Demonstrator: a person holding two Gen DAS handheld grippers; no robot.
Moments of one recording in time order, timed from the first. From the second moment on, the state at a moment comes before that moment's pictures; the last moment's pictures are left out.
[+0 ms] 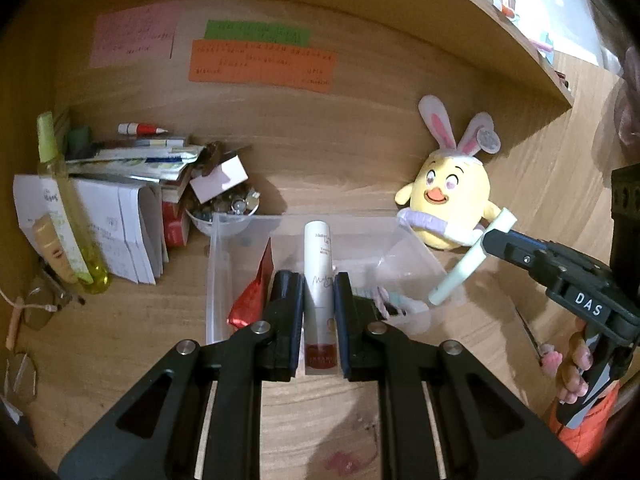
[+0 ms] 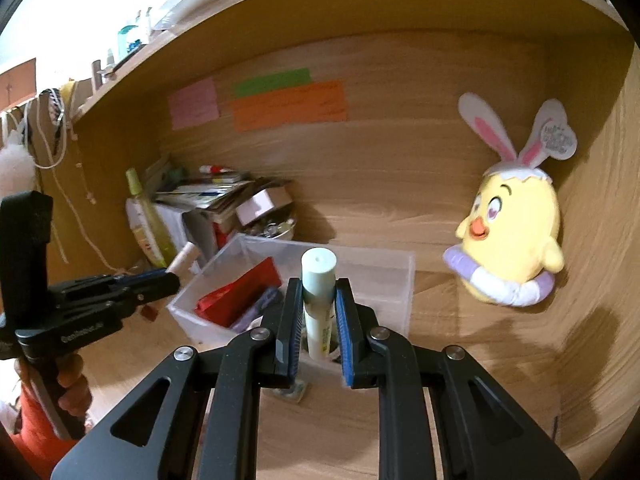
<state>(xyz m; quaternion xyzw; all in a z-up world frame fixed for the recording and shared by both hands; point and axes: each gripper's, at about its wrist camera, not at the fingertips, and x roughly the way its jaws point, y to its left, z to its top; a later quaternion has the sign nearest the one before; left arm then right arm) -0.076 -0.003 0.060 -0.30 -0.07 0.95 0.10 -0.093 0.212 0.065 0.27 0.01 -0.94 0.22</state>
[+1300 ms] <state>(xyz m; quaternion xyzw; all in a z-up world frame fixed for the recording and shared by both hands) -0.134 0.013 0.018 -0.36 -0.05 0.92 0.12 -0.145 0.159 0.005 0.36 0.06 -0.90 0.23</state>
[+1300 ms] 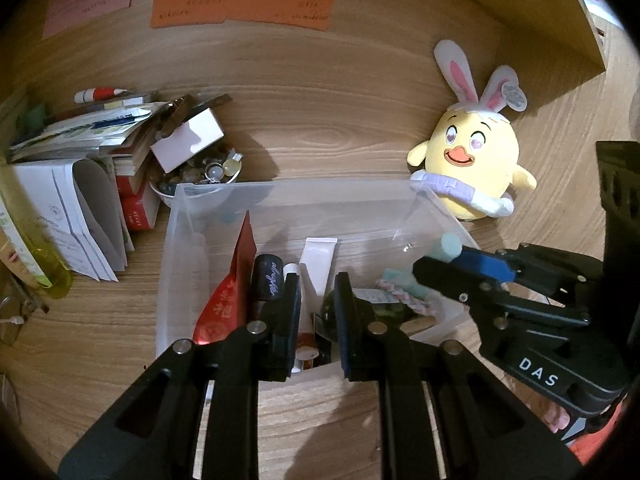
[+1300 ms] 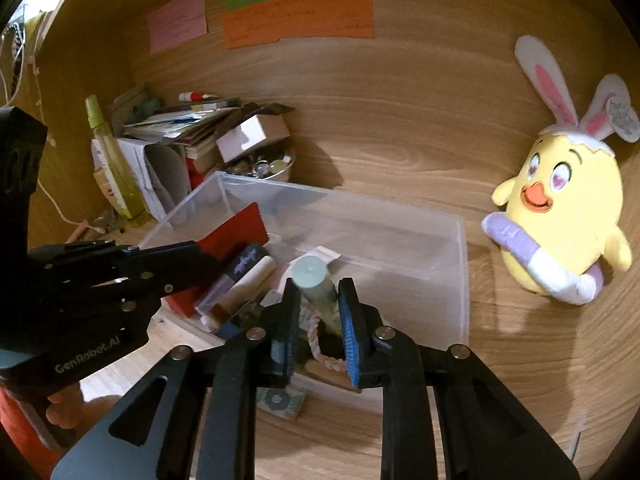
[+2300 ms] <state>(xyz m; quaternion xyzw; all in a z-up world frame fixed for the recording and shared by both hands) -0.063 0.002 0.031 -0.35 -0.04 0.93 0.10 -0.087 0.192 0.021 0.33 0.04 -0.92 0.22</state>
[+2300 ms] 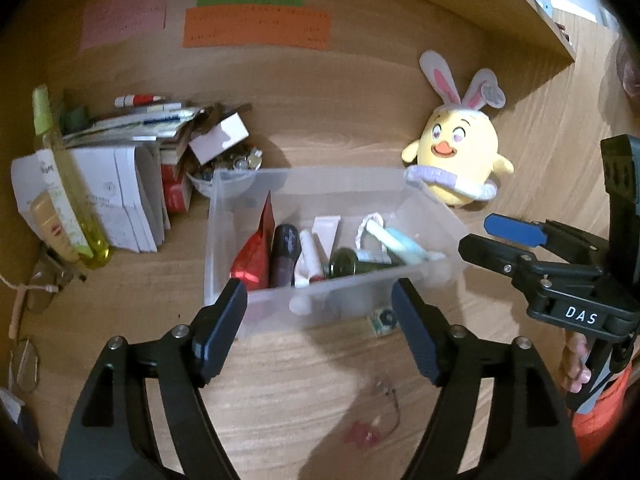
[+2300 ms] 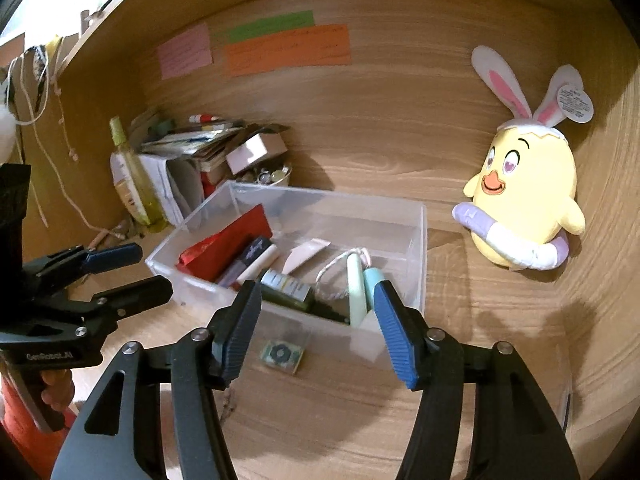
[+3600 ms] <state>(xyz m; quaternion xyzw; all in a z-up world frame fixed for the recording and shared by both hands) -0.006 0.024 -0.050 -0.45 -0.03 0.88 0.15 -0.101 0.142 -0.069 0.43 0.09 -0.87 0.23</state>
